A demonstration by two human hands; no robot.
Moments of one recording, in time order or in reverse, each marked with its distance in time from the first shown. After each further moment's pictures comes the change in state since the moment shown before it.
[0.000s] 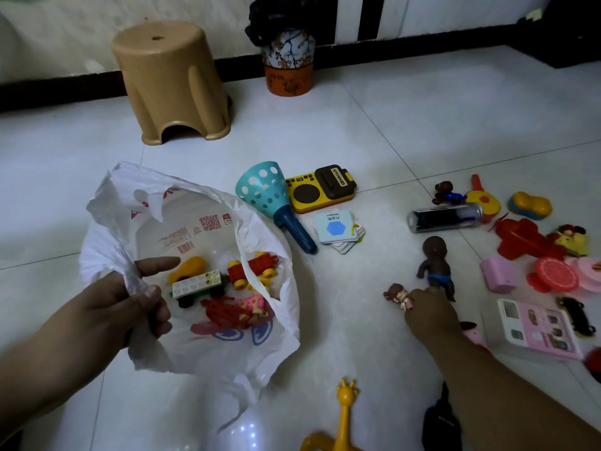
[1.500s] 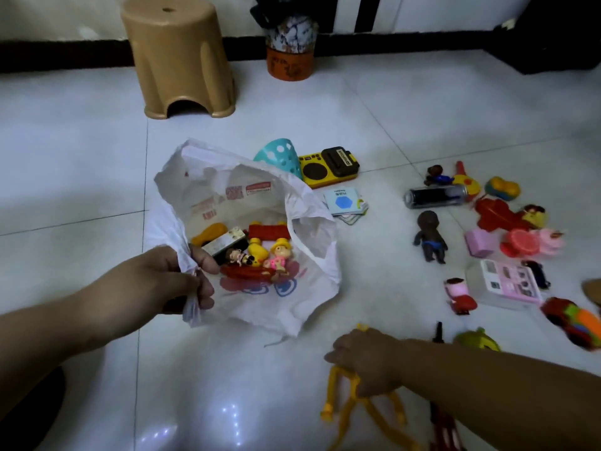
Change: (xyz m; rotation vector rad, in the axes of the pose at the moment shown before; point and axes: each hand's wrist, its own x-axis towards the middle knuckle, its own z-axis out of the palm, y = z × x) left_hand -0.041 0.009 -0.033 0.107 -0.203 -0.183; right_hand -0.159 -0.098 -0.010 -0.473 -0.701 -0.859
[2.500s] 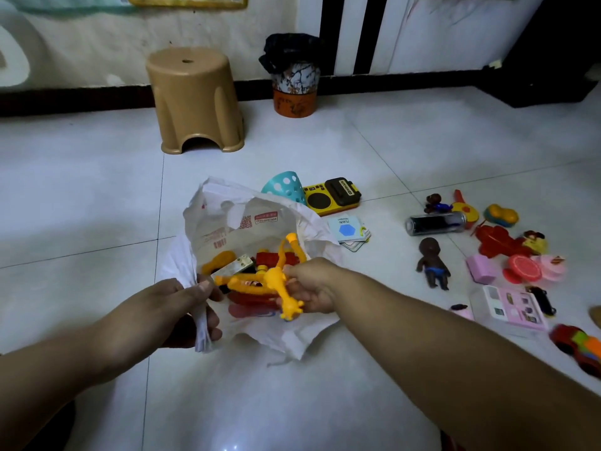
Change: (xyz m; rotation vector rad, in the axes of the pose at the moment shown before) left_hand -0.024 0.005 -0.004 0.009 0.026 -0.025; right_hand 0.011 -0.034 -0.183 1.867 0.333 0.217
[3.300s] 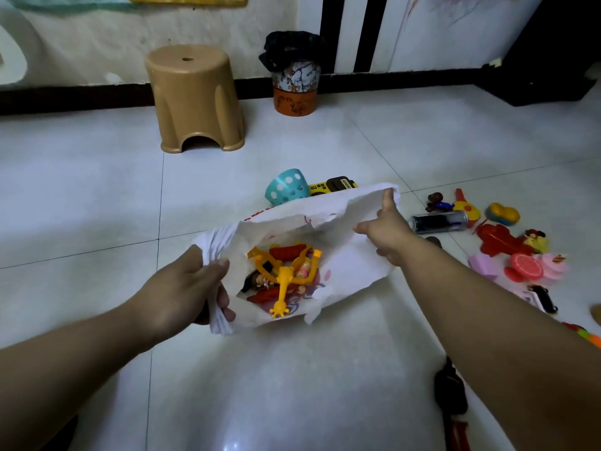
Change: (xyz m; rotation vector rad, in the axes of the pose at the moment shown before) left_hand 0.022 0.018 0.012 0.205 0.212 0.084; right_hand 0.004 -0.035 -0.110 -0.276 0.577 -0.402
